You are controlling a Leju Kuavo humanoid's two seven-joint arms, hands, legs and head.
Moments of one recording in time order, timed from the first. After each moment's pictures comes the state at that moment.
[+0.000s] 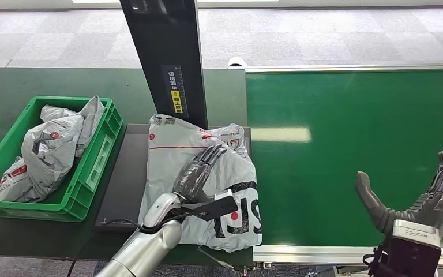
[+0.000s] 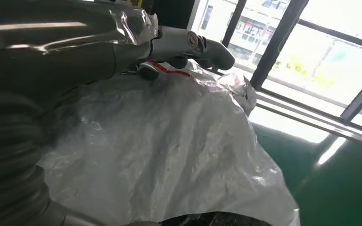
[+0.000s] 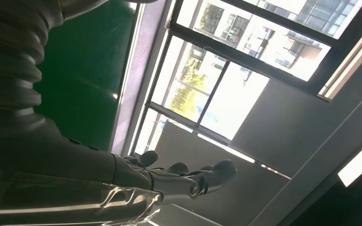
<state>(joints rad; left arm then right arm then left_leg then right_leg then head) -0.45 -0.21 -0.49 -0.73 -1.11 0.34 -0.32 0.10 0.05 -0.02 -1.90 0.43 -0.41 -0.51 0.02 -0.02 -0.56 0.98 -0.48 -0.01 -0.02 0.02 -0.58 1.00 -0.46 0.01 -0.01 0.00</state>
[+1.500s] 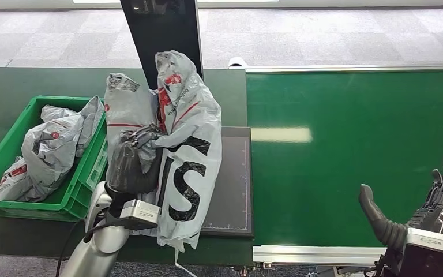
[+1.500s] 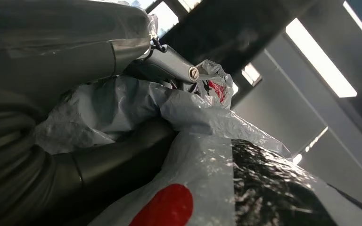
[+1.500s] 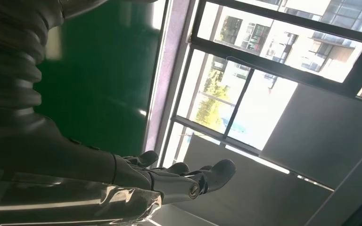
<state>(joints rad) -0.26 -0.04 -0.39 -1.56 -0.74 0.30 -0.58 0.18 0.11 -0.09 -1.90 0.35 -0.35 -0.52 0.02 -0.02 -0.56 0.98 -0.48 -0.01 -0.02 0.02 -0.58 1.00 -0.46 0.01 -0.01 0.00</state>
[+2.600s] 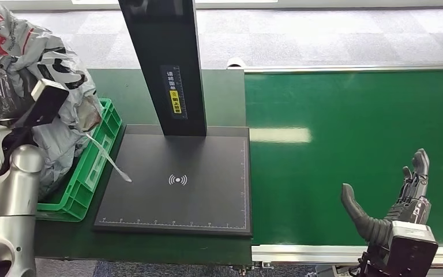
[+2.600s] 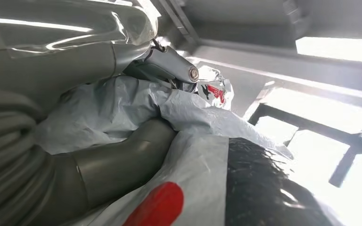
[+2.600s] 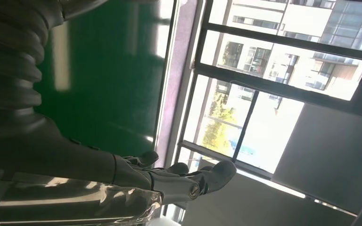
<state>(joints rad) -0.66 0.25 0.09 -1.09 -1.04 0.47 -0.27 0.16 0.12 -0.02 -1.85 0.30 -0.34 -0.50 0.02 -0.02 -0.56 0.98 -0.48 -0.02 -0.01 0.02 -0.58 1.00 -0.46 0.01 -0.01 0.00</state>
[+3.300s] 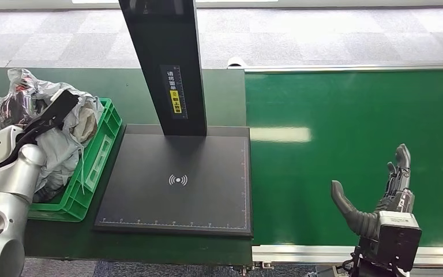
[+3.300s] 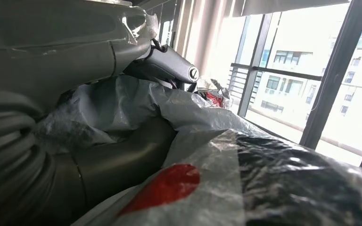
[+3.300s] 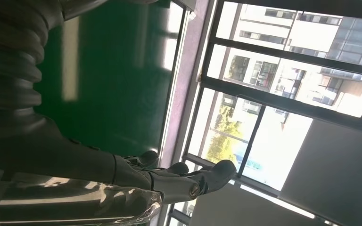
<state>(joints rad) -0.83 0.31 0.10 -0.56 -1.21 0.34 -0.12 0.13 0.09 0.01 -1.79 0.28 -0.33 -0.47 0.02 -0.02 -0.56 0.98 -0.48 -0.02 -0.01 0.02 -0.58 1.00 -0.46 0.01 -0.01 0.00</state>
